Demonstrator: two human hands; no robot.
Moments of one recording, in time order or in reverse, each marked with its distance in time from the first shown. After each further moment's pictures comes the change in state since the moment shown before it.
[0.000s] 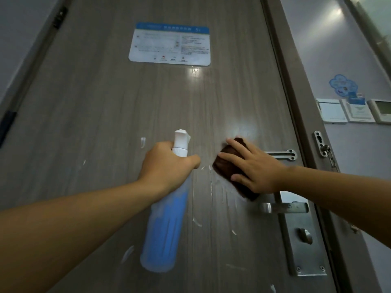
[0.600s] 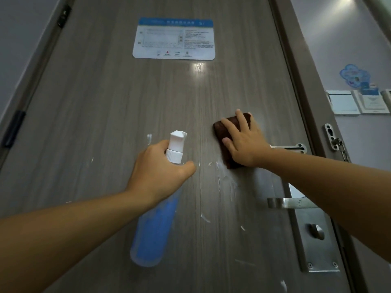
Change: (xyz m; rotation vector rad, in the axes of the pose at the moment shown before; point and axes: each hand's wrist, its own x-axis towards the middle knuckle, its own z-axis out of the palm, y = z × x) left_hand -0.016 -0.023 -0.025 0.110 0.035 0.237; right_hand 0.067 -0.015 -0.004 0.197 0.122 0.400
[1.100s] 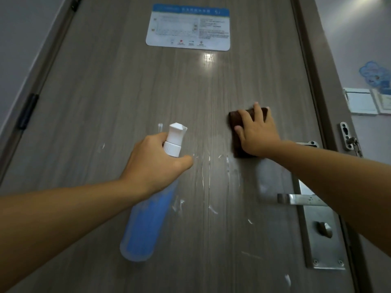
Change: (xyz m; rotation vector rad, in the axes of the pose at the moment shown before) left_hand -0.004 -0.017 -0.022 0.030 0.018 -0.051; right_hand 0.006 -0.010 -0.010 0.037 -0.037 0.166
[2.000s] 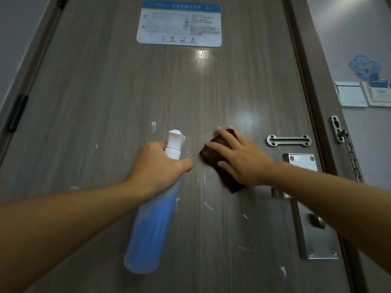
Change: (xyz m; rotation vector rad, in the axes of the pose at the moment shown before) left_hand -0.005 0.002 0.017 -0.048 -0.124 -0.165; right_hand -0.067 -0.013 0.020 -0.104 -0.037 -0.488
